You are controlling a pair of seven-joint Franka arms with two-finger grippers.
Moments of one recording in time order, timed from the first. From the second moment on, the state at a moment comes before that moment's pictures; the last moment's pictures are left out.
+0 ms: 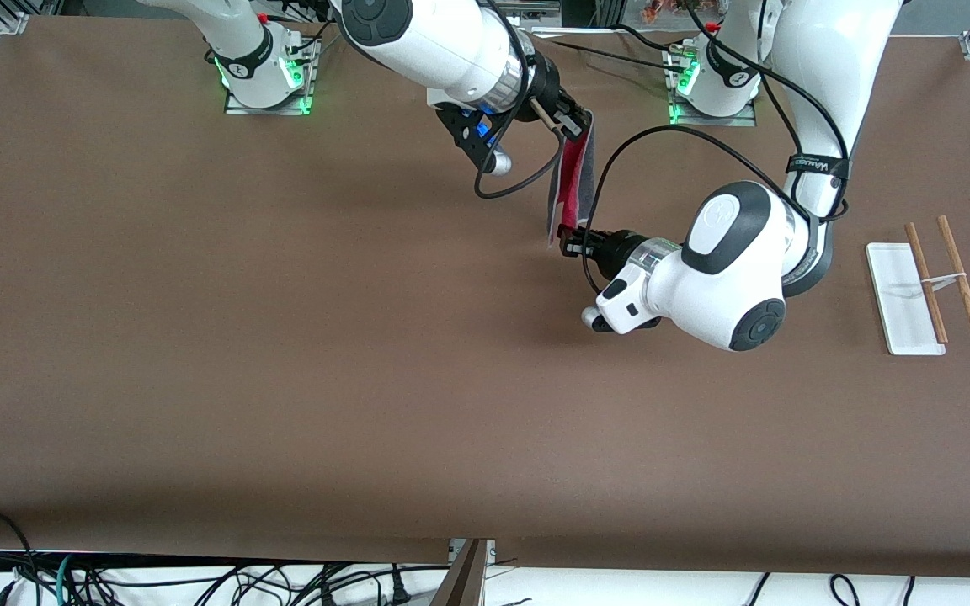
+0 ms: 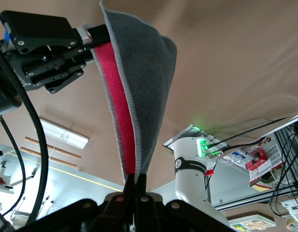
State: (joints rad) left arm -0.27 0.61 -0.10 -1.33 -0.68 1.42 -0.34; right arm 0.67 0.48 0.21 -1.16 0.57 1.90 1.69
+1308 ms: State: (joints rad) left arm -0.12 0.54 -0.08 -1.20 -0.58 1.31 -0.32; right arm 0.60 0.48 0.19 -1.14 0.57 1.90 1.68
